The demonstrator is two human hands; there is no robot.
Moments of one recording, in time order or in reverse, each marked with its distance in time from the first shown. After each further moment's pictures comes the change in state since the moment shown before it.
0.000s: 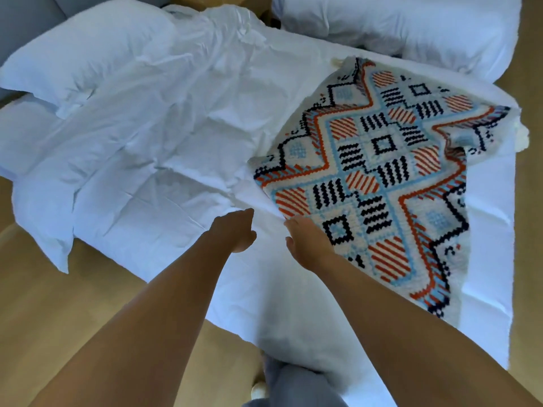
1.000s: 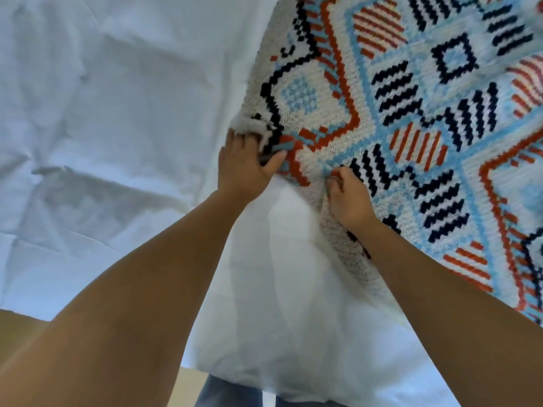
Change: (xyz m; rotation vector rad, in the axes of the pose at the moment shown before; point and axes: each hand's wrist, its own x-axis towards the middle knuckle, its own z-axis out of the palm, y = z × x) left_hand 0.307 -0.009 0.042 -0.324 0.277 0.133; right_hand 0.195 0.137 0.080 0.656 0.171 0.600
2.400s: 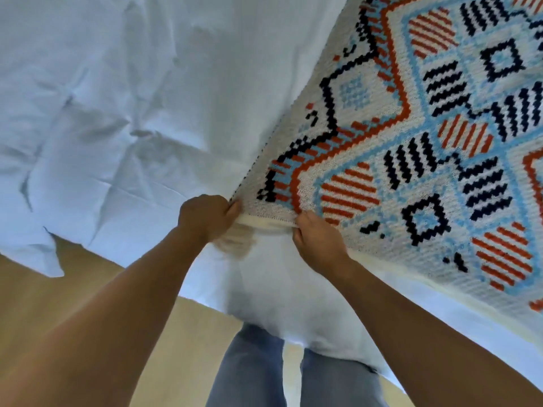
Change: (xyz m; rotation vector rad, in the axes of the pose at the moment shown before) left_hand -0.157 -0.146 -0.078 0.338 -0.240 -0.104; right_hand -0.138 -0.049 0.117 -0.486 -0.185 -0.442
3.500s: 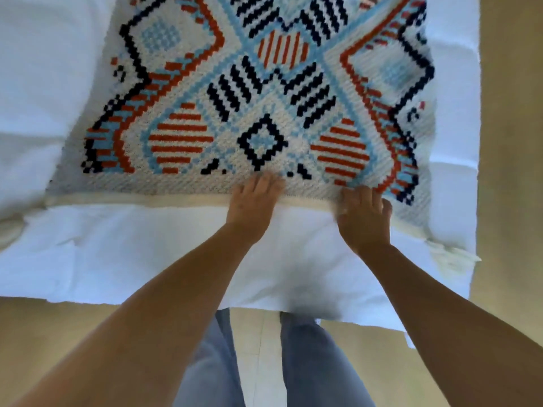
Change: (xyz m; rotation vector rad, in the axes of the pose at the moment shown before) left_hand -0.069 0.325 0.130 0.298 0.048 0.537; right_hand -0.236 0.251 -0.037 -0.300 0.214 0.608
